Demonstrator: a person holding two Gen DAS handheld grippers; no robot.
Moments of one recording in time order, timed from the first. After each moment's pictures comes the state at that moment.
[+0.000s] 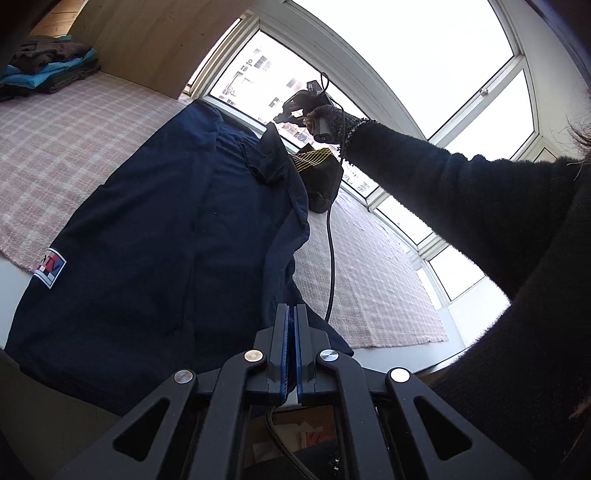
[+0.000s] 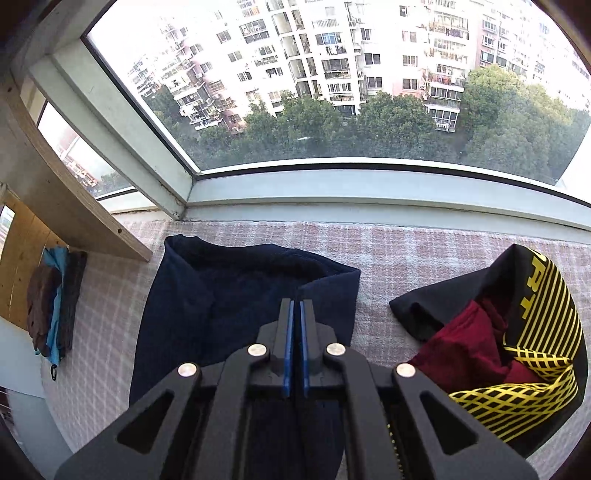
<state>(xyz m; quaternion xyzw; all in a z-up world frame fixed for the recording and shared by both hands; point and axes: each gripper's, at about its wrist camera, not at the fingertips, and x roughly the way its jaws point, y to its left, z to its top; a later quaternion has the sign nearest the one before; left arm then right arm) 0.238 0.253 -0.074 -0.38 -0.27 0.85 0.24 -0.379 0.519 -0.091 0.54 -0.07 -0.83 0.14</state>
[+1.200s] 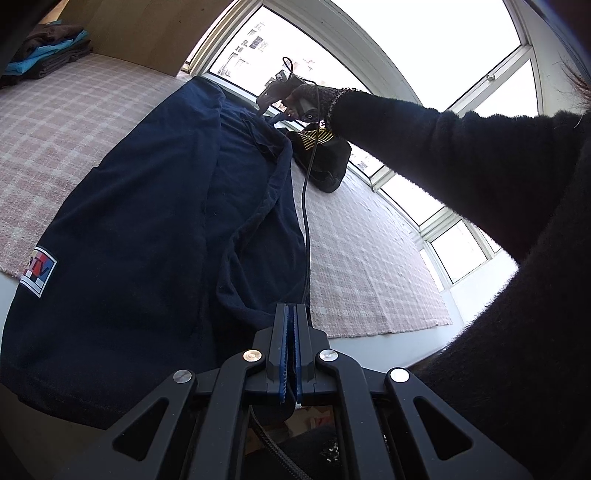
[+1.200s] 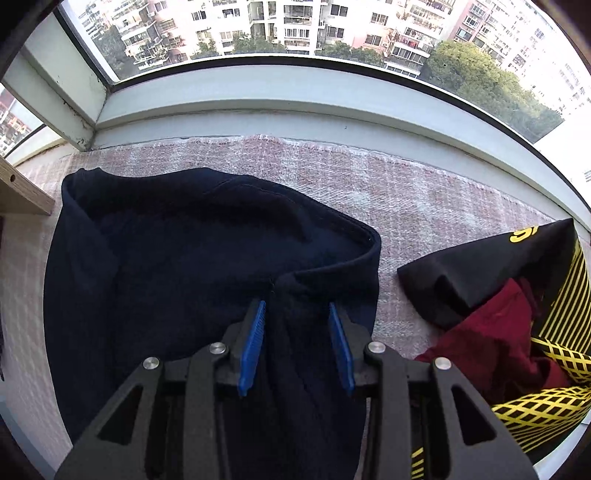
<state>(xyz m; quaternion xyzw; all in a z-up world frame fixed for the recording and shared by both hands) 0.211 0.253 -0.095 -0.41 -0.25 0.83 0.27 -0.412 0.504 -0.179 0.64 0.03 -0.77 0.03</state>
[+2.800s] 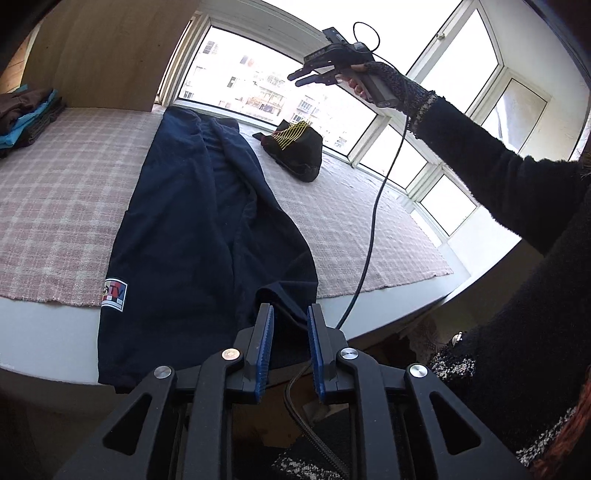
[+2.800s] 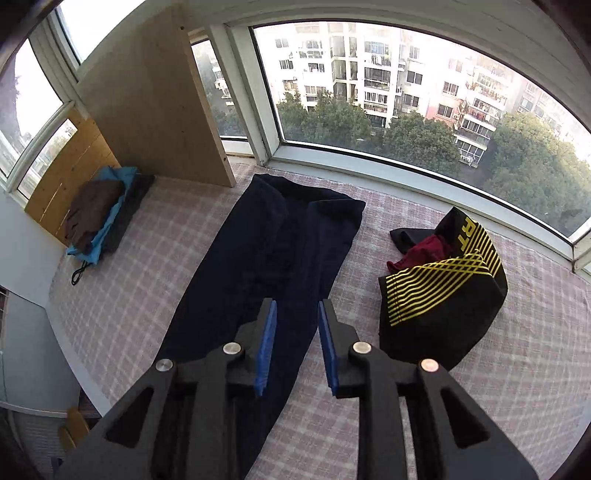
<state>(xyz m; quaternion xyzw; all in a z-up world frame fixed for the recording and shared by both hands) 0.263 0.202 -0.047 -0.40 -0.12 0.85 0.32 -0.171 0.524 0.039 0.52 0.03 -0.83 0.20</state>
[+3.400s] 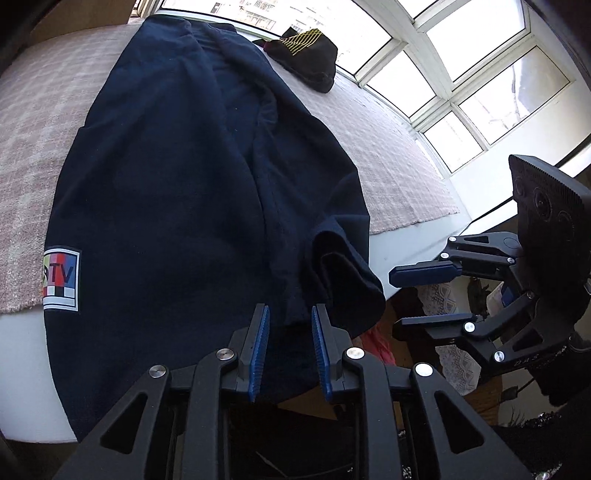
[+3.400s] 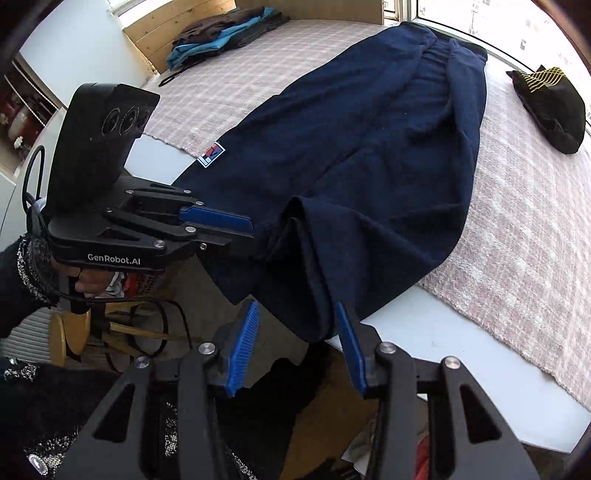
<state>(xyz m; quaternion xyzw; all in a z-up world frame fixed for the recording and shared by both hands) 0.190 0.228 -0.133 -0.54 -0.09 0.75 0.36 0.222 0.425 -0.174 0.57 0.09 -0.77 0.29</state>
